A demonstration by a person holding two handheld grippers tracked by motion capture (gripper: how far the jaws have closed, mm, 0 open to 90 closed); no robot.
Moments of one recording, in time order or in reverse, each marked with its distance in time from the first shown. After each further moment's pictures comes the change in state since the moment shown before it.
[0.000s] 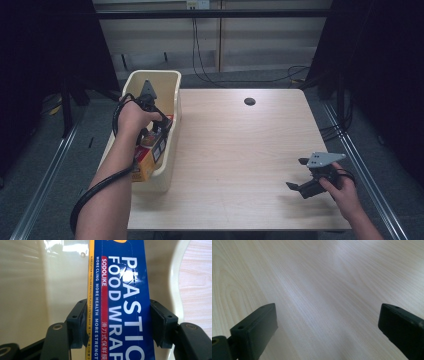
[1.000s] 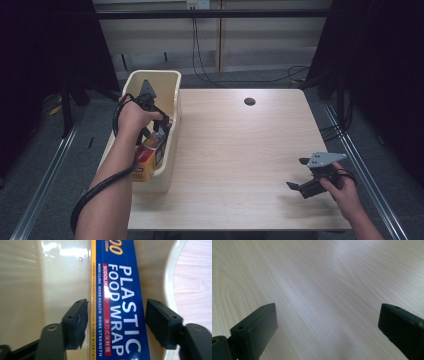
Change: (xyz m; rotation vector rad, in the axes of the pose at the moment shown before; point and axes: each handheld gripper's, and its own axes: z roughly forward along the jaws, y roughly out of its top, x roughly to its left) left arm 0.000 -0.001 -0.004 -0.046 -0.031 -0.002; right arm 0.000 0.000 -0.001 0.000 -0.009 0.003
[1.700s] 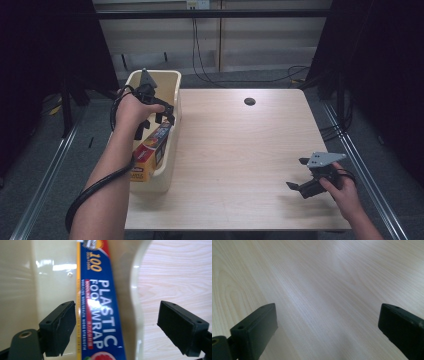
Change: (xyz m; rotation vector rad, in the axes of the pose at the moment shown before) left arm -0.015 -0.001 -0.027 -0.100 -0.062 0.066; right arm 0.001 0.001 0.000 0.005 -0.005 -0.002
